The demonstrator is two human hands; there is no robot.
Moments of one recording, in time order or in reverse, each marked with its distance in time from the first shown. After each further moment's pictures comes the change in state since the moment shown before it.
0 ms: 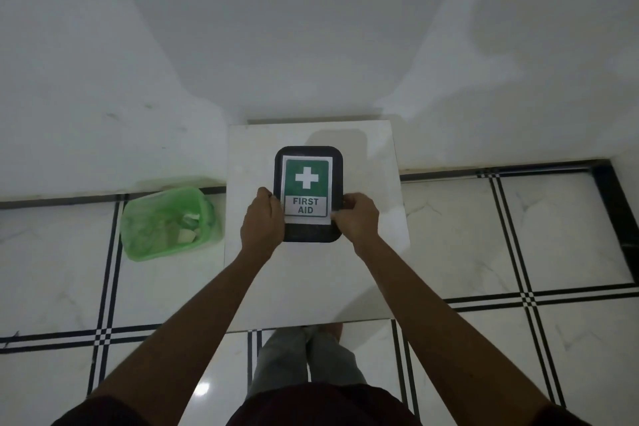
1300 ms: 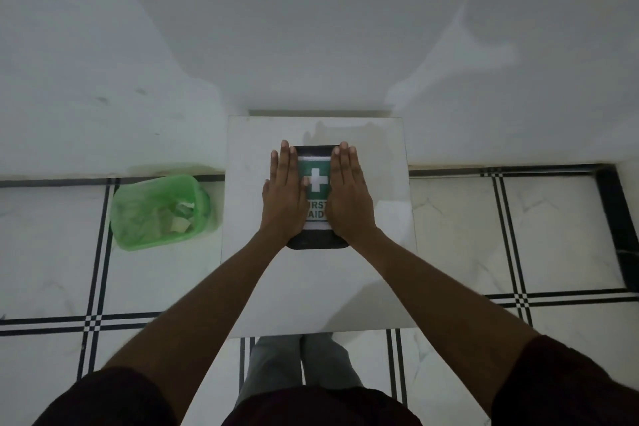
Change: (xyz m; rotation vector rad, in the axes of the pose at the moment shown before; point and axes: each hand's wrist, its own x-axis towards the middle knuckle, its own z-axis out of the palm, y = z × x) left_hand 0.043 0.010 0.029 0.119 -0.108 0.326; right_hand 0.060 0.008 0.035 -0.652 0.110 -0.733
